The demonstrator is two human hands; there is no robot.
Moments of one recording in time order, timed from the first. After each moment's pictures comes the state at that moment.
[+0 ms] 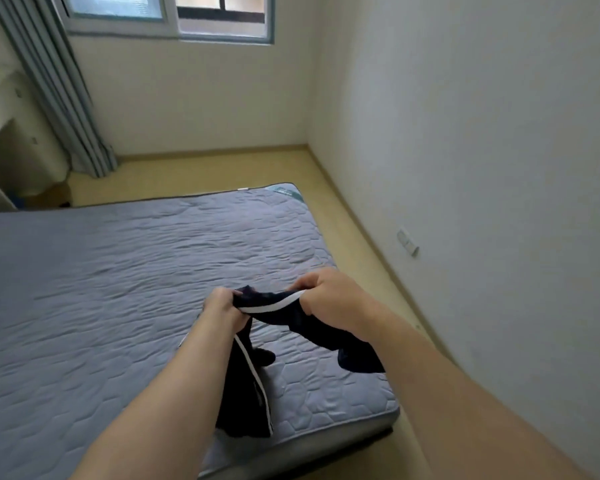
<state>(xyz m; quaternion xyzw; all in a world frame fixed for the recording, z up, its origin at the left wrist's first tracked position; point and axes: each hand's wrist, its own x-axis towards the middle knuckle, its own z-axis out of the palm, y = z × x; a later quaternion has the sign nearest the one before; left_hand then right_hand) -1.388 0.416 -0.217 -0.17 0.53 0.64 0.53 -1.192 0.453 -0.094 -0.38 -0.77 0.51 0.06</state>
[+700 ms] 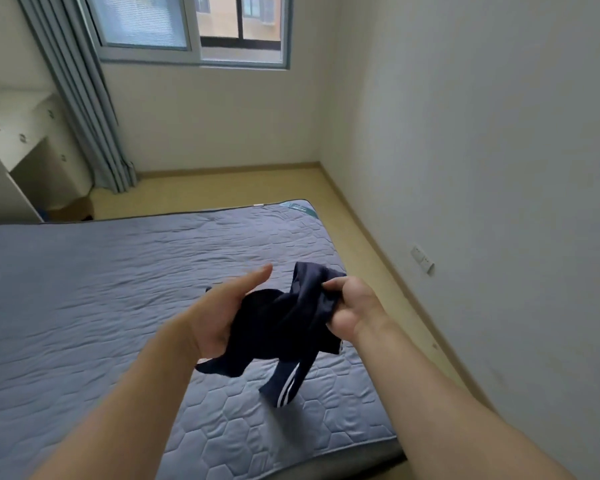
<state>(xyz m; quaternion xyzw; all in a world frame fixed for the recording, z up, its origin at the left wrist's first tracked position) -1.399 0.314 -0.099 0.20 0.46 0.48 0.72 -1.245 0.452 -0.118 -0.43 -0.19 0.85 0.24</state>
